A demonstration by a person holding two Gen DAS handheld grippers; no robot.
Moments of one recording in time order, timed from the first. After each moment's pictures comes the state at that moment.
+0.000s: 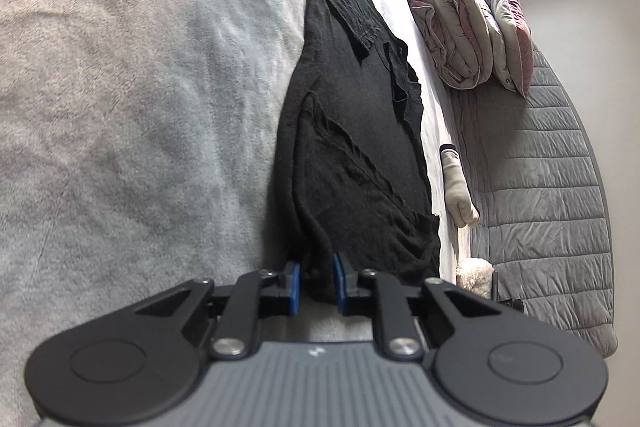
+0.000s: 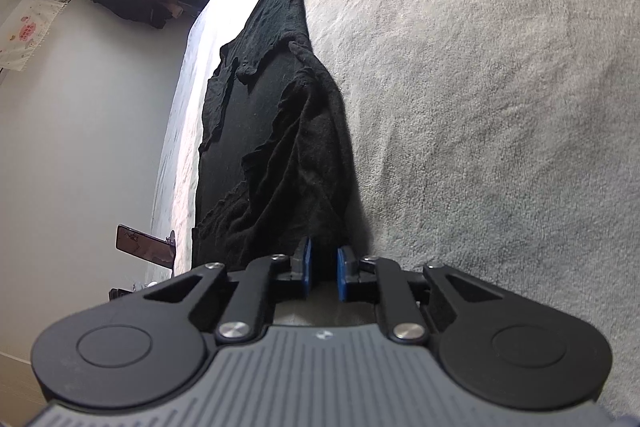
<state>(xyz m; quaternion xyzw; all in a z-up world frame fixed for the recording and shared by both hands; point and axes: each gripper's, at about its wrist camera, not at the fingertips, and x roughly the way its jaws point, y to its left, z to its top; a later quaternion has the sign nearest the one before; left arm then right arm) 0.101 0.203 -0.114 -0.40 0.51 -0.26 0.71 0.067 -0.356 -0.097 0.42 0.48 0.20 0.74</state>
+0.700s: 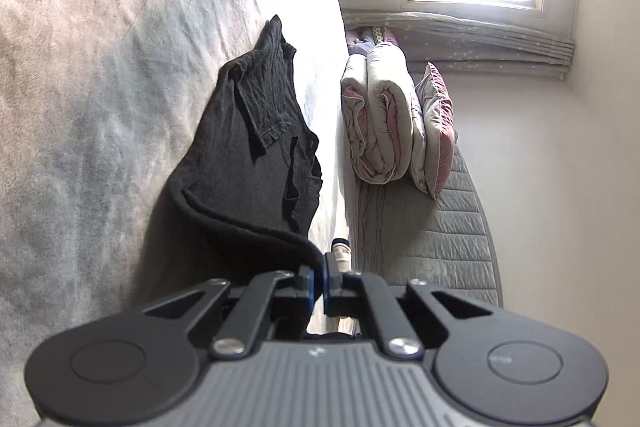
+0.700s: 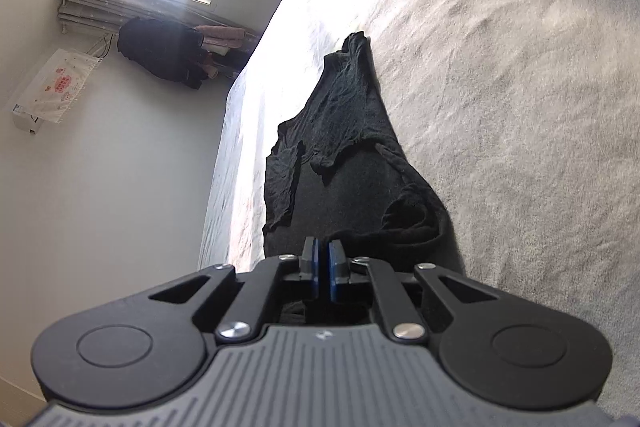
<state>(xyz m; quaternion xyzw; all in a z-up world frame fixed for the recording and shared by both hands) 0.139 0.210 -0.079 -0.58 0.39 -0.26 0.67 0.118 -0.357 -0.037 0.49 0.38 0.19 0.76</state>
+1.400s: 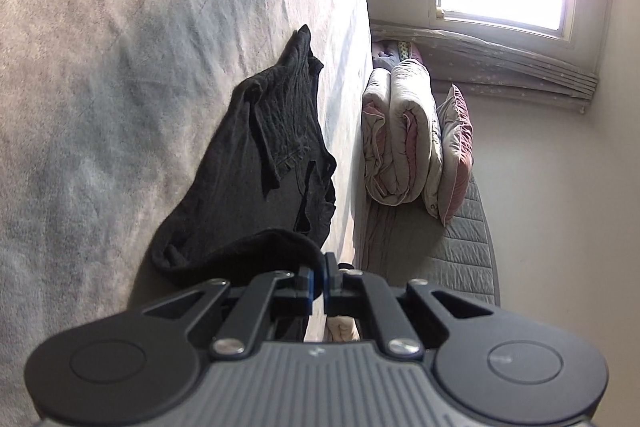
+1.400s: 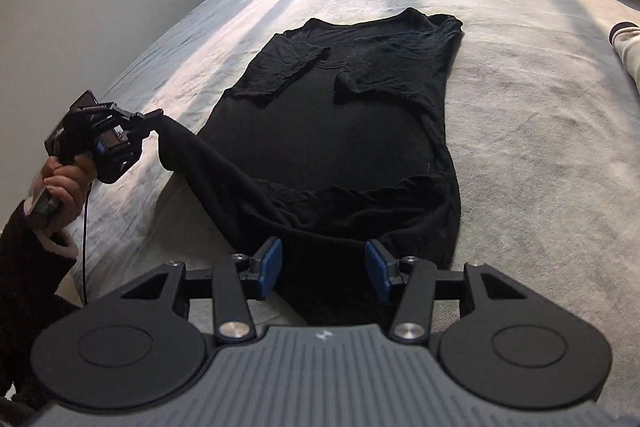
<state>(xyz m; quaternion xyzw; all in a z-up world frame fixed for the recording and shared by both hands) 0.180 0.207 -0.099 -0.60 0.40 -0.23 0.65 0.087 -0.260 -0.011 0.06 0.45 0.26 0.85</state>
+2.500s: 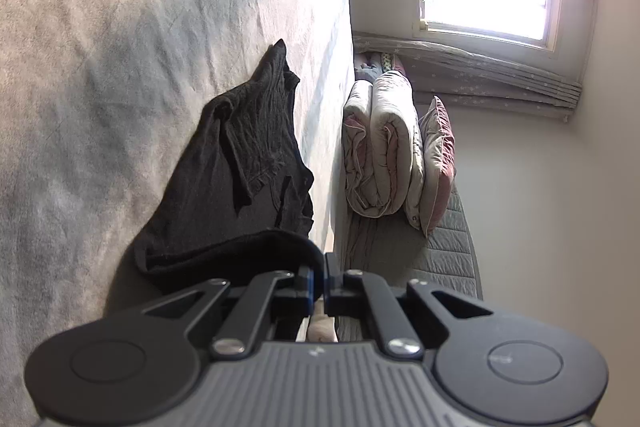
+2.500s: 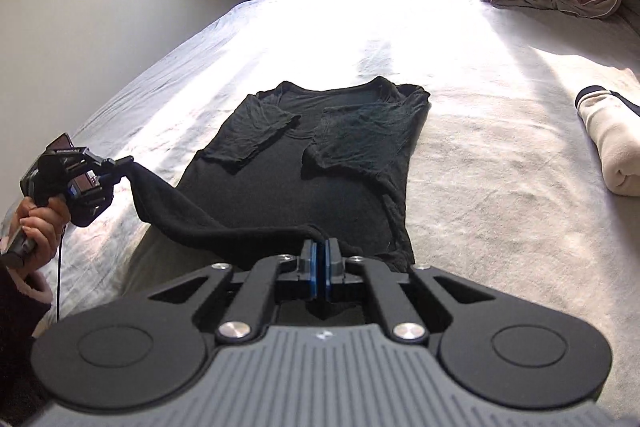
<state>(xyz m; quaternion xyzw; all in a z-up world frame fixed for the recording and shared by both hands) 0.187 0.207 -0.086 -0.62 0.37 -0.23 0.65 0.122 -0.273 0.024 0.08 0.38 0.20 0.90</state>
